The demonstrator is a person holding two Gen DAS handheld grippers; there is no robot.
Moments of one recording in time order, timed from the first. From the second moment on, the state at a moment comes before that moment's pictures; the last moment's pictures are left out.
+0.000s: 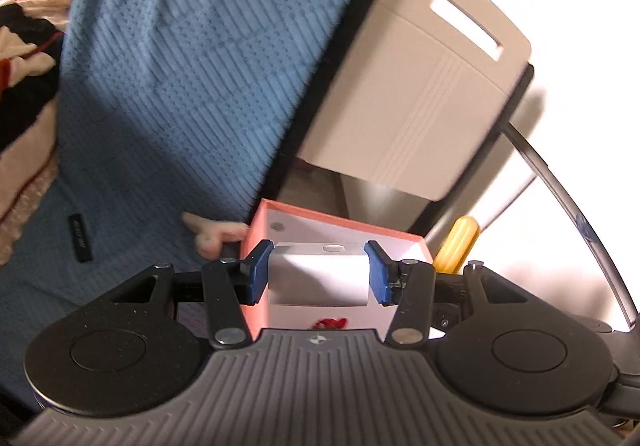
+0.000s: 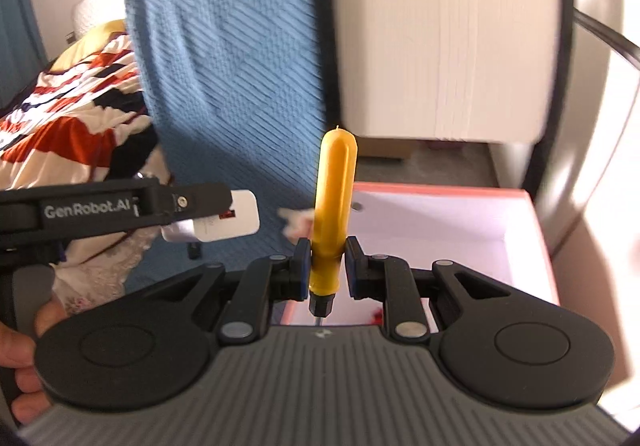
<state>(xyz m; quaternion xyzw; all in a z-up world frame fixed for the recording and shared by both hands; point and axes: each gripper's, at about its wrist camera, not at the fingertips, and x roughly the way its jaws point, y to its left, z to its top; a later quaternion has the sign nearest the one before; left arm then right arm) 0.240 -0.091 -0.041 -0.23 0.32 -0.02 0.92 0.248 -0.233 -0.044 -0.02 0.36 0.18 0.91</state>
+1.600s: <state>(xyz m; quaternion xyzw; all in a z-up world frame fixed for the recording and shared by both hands) 0.276 -0.182 -0.136 -0.19 0.41 -0.04 0.89 0.258 -0.340 -0.139 0.02 0.44 0.11 0.89</state>
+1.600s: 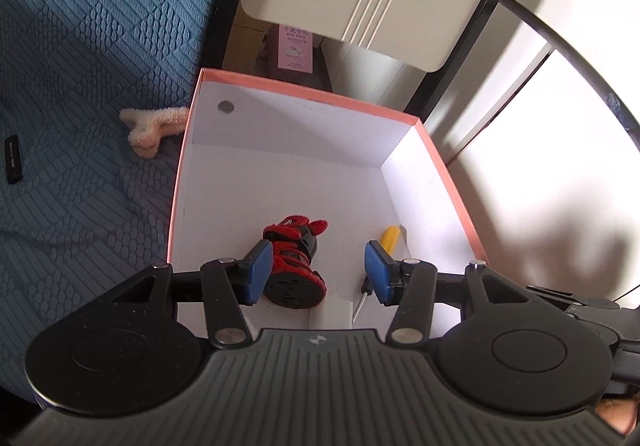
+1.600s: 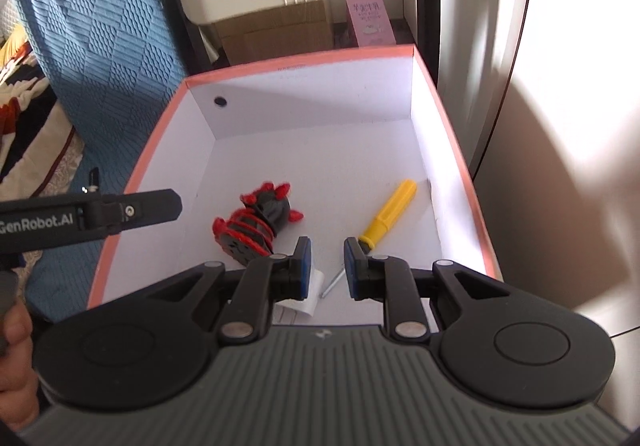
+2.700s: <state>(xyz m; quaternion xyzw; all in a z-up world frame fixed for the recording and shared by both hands) 0.173 -0.051 -0.068 -0.17 0.29 -0.01 0.94 0.199 -0.213 -0.087 -0.01 0.34 0.14 0.93</state>
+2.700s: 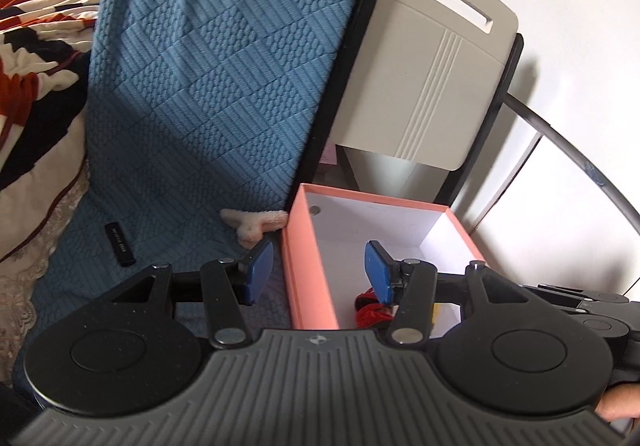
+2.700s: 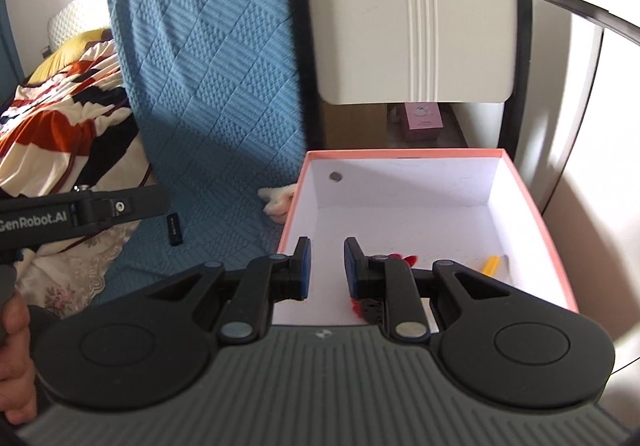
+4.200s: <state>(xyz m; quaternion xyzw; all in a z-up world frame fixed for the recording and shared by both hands) 0.133 0.063 -0.132 -0.20 0.33 0.05 0.92 0.172 -0.107 -0.168 -0.03 0.38 0.14 0.91</state>
